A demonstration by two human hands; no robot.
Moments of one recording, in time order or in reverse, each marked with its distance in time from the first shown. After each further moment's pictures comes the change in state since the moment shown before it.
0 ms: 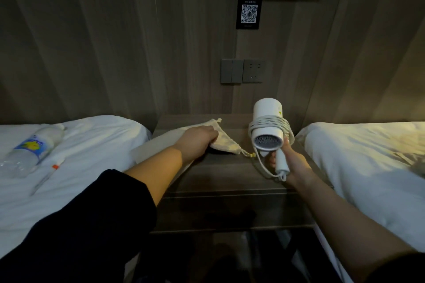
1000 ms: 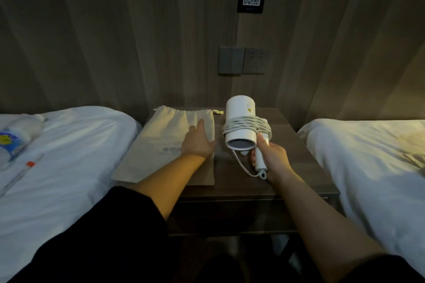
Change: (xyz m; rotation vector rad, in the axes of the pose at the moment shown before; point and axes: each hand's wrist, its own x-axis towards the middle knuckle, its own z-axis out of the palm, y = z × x) left_hand 0.034 0.012 0.063 -0.486 0.033 -0.742; right_hand 0.030 0.024 0.033 -0.385 0.011 -0.155
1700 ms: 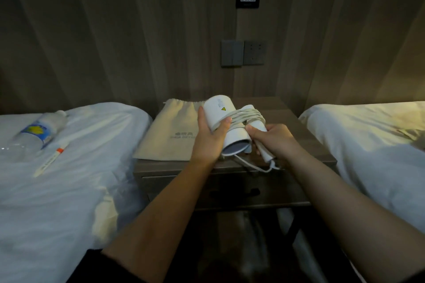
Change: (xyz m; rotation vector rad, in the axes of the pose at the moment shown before) left_hand -0.136 0.035 -0.048 -0.901 0.045 0.060; right_hand -0.089 -0.031 0.002 -0.409 -0.089 -0.152
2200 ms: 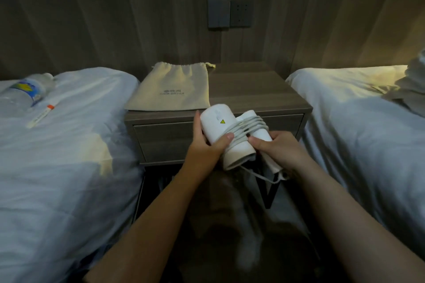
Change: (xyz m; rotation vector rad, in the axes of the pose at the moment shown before) left_hand -0.131 -0.064 0.000 -0.007 -0.119 -0.082; right_hand -0.123 0.085 -0.017 -0.025 -0.033 0.048
